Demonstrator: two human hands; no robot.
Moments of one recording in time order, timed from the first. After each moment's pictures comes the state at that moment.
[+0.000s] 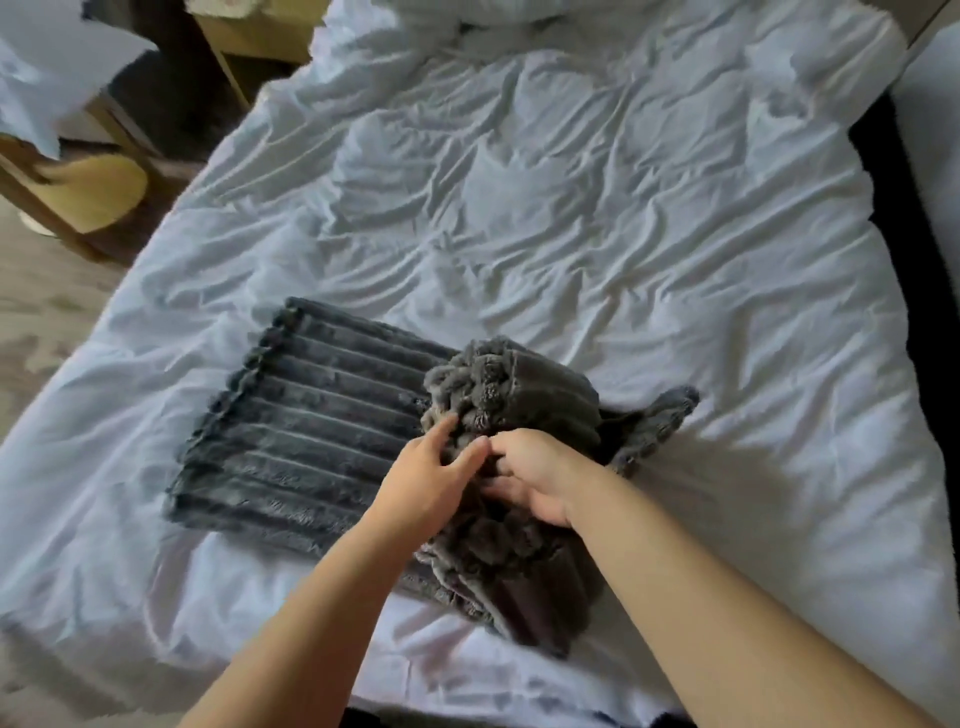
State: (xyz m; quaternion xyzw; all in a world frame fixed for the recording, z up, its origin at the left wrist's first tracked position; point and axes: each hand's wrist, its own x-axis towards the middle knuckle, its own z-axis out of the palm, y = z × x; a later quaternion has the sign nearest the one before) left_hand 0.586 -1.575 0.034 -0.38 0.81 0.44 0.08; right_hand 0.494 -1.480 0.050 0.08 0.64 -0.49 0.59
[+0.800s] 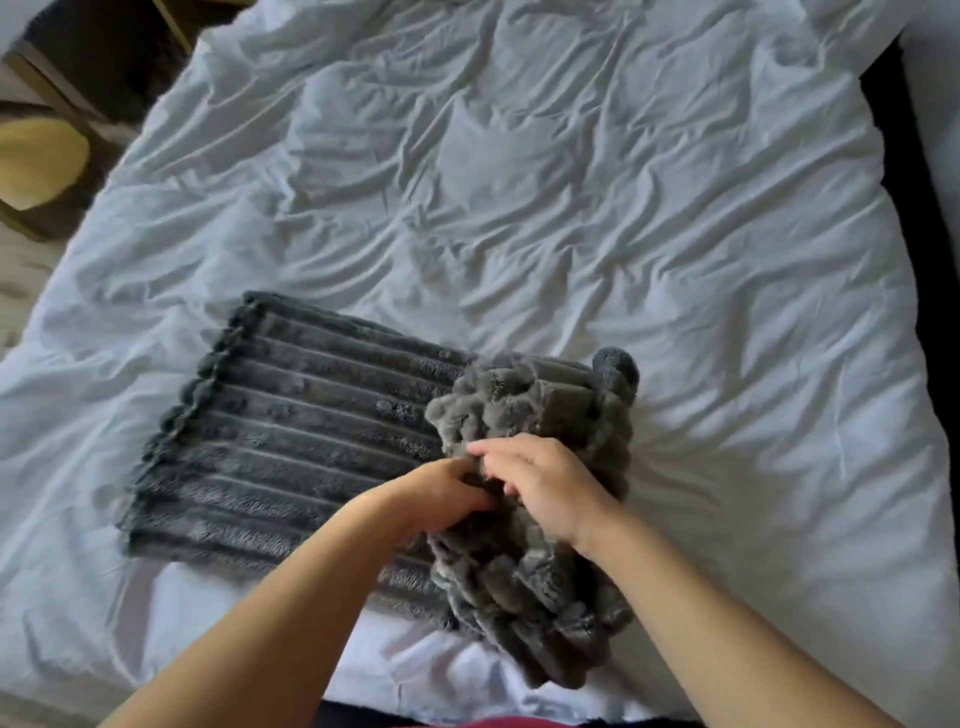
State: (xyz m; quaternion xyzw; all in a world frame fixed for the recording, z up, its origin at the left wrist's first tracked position) left_hand 0.538 -1.579 0.008 -0.27 0.77 0.46 0.34; right_hand 0.474 -1.452 0.031 -0.17 0.76 -0.46 0.42
